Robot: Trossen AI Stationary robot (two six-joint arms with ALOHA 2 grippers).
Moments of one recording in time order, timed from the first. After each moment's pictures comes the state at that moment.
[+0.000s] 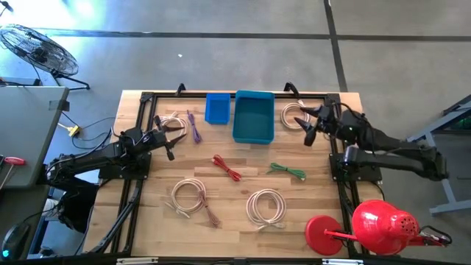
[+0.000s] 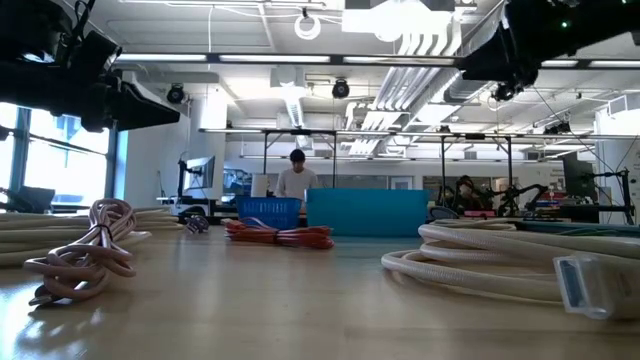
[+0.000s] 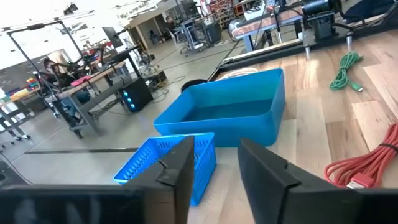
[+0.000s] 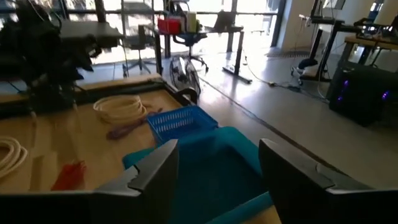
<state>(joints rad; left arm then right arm) 0.29 0.09 0.01 0.04 -0.15 0.37 -0.35 0.54 0.48 -0.10 0.21 -0.02</state>
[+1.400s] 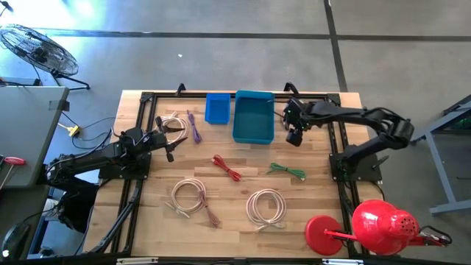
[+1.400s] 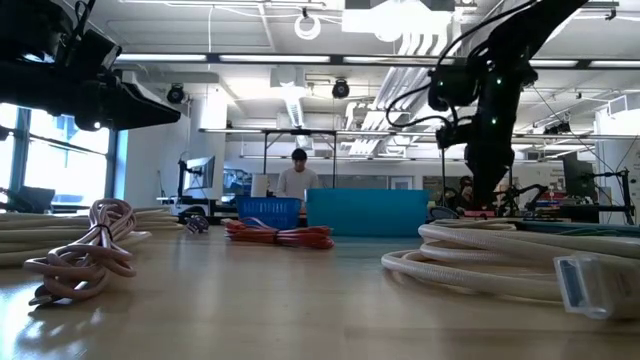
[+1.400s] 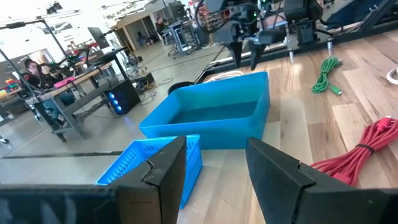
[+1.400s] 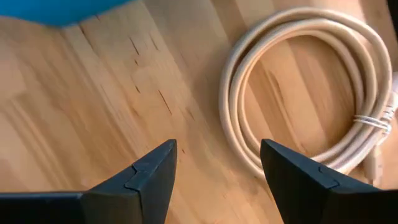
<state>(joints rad) 0.29 0.09 0.01 0.03 -0.09 0.35 -0.58 1.42 0.80 -0.68 0.14 -0.13</state>
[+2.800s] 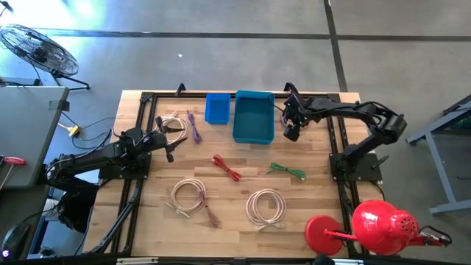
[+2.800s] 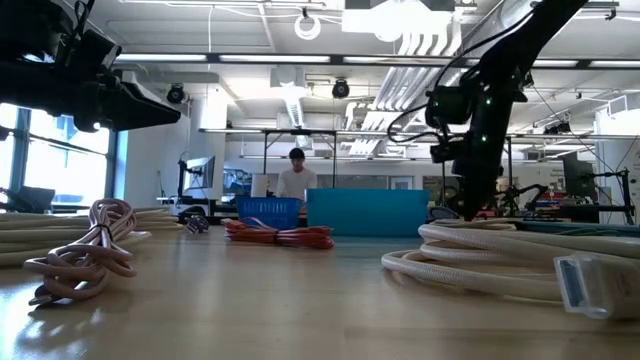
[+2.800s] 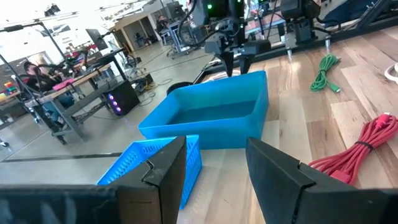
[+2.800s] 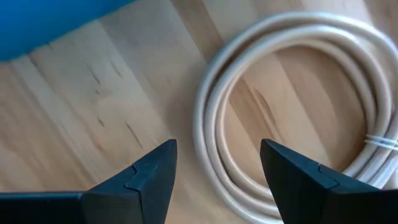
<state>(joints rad) 0.29 0.09 0.01 0.02 -0.09 0.37 -0.71 1.53 0.80 -0.56 0.06 -0.17</state>
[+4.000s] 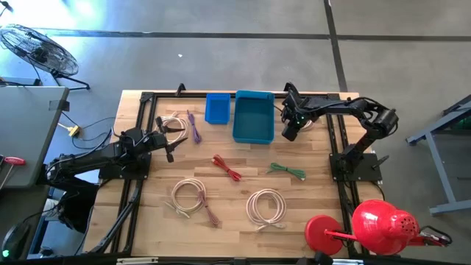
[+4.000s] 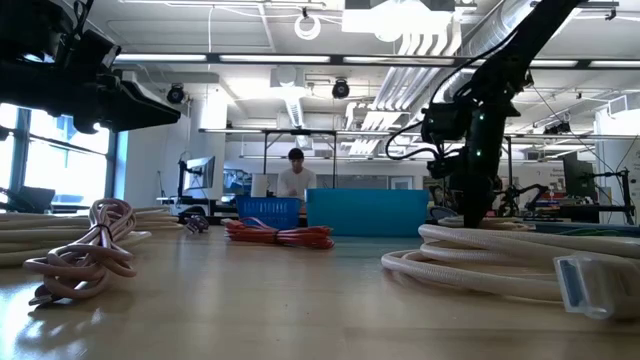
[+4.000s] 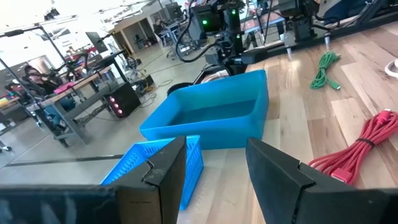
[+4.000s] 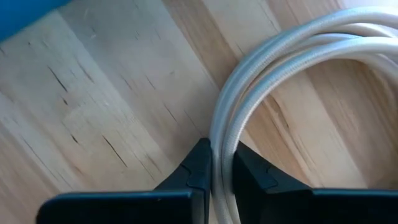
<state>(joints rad) 0.29 0.09 0.01 0.02 -0.08 0.39 -0.73 1.65 0.80 -0.51 0.06 -0.14</state>
